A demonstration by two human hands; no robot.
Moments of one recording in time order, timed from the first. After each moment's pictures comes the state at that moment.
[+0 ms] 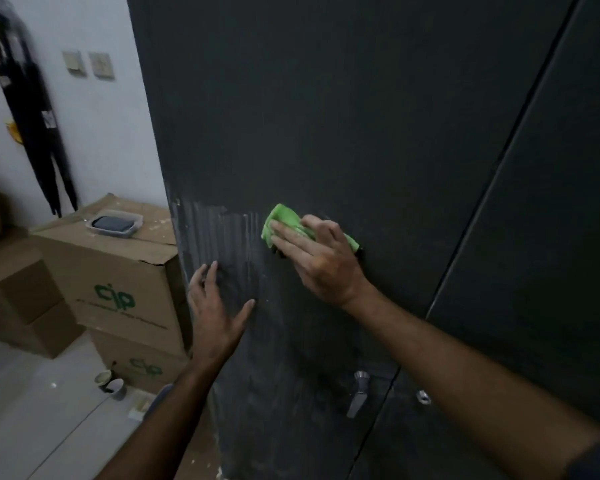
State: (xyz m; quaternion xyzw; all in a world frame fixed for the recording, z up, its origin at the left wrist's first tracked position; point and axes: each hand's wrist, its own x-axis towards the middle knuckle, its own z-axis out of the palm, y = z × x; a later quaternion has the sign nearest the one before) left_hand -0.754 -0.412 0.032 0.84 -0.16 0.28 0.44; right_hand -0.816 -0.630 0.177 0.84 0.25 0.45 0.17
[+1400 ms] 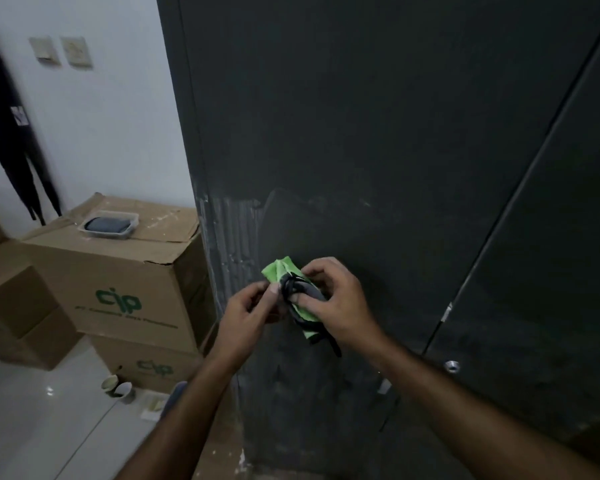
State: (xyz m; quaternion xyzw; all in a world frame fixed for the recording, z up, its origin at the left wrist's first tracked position) left_hand -0.778 -0.372 0.083 0.64 -0.27 -0.12 0.71; right_hand -0.852 -0.545 0.124 0.83 0.02 0.31 -0.46
